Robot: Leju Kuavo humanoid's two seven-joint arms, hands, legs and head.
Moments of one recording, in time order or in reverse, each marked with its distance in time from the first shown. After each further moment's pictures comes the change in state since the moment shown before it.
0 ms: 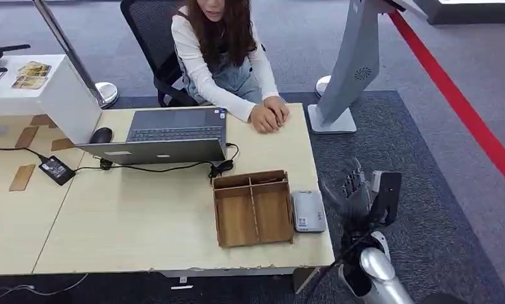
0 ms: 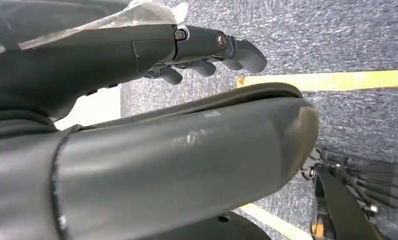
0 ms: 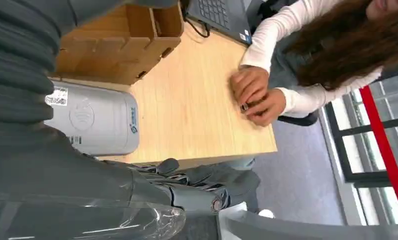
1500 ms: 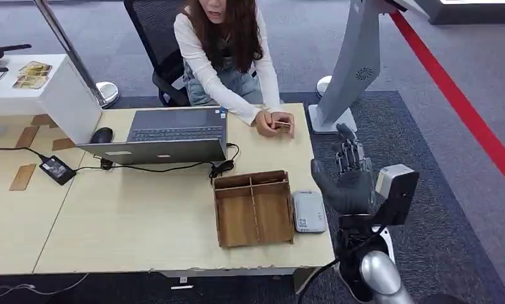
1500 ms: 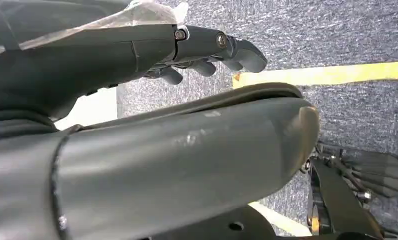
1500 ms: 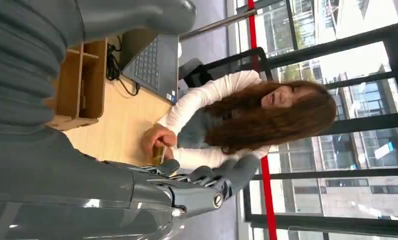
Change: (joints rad) left arm -0.007 -0.020 -0.002 0.000 -0.013 0.005 -0.008; right arm -0.013 0.015 0.076 -0.285 0.176 0.055 -0.018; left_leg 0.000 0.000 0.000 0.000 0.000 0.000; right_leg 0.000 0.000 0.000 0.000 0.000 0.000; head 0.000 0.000
